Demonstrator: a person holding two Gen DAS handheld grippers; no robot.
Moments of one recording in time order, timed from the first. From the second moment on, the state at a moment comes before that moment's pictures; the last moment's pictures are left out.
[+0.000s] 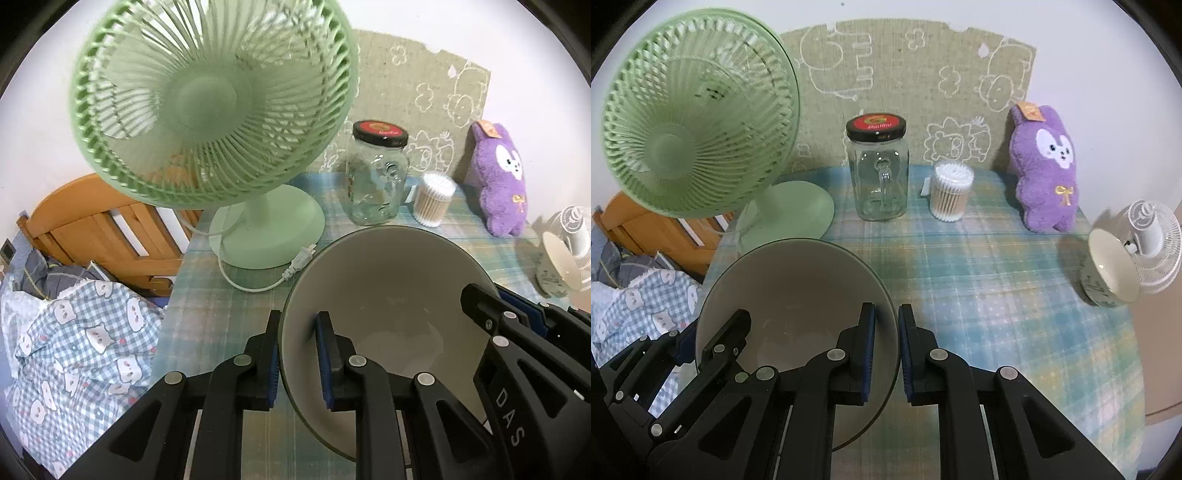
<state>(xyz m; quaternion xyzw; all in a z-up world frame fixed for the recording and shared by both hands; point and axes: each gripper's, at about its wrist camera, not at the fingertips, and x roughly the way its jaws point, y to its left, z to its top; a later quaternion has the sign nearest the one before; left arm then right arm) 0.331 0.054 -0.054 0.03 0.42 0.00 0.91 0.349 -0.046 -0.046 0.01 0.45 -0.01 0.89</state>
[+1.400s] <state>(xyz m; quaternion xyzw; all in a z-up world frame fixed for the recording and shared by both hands) 0.165 0.047 -0.022 0.02 0.43 -0.03 0.90 0.163 -0.059 -0.005 0.01 0.46 -0.01 0.89</state>
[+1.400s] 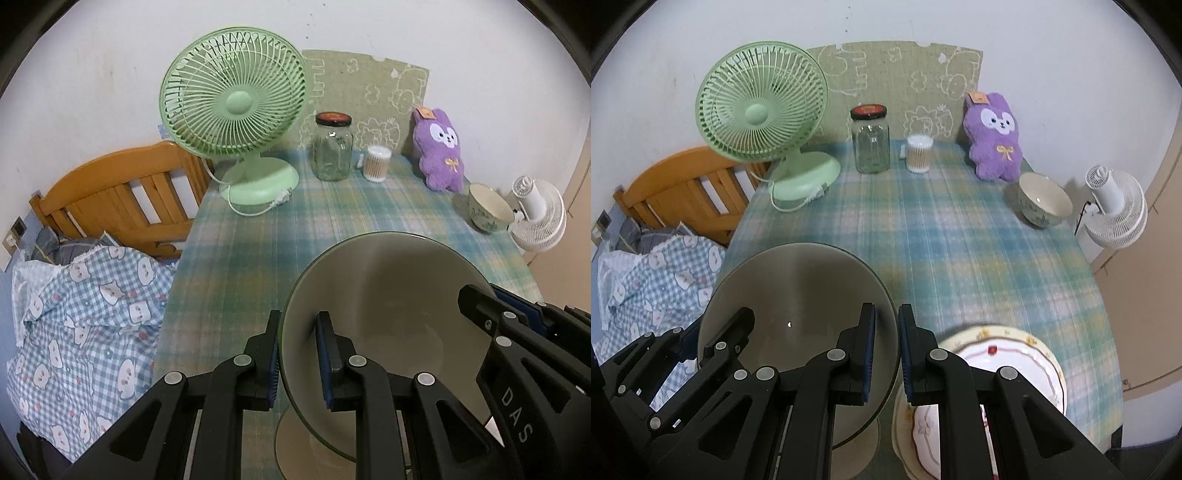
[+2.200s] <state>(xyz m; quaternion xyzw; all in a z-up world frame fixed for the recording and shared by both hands) 0.139 0.046 -0.070 0.01 0.49 -0.04 0.87 0.134 -0.060 -0.055 0.02 0.52 -0.03 0.85</state>
